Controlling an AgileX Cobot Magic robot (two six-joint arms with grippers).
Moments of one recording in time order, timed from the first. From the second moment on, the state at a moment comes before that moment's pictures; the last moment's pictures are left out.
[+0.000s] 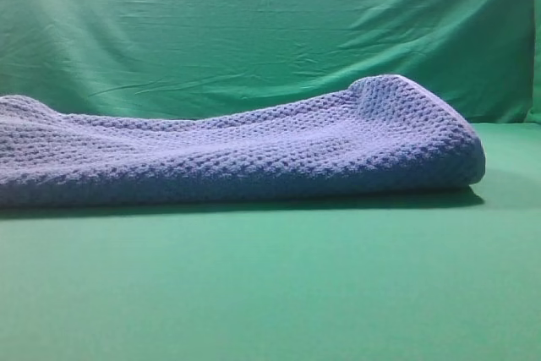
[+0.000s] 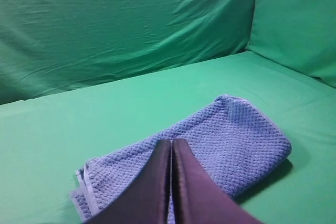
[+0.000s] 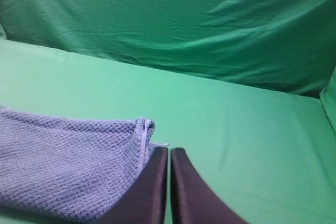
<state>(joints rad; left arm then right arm) -0.30 0.23 -0.63 -0.41 0.65 0.32 0.44 0.43 -0.67 -0.21 0.62 0.12</state>
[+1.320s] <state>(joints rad) -0.30 -0.01 -0.23 -0.28 0.44 0.16 0.44 -0.01 -0.27 -0.13 0.50 0.11</state>
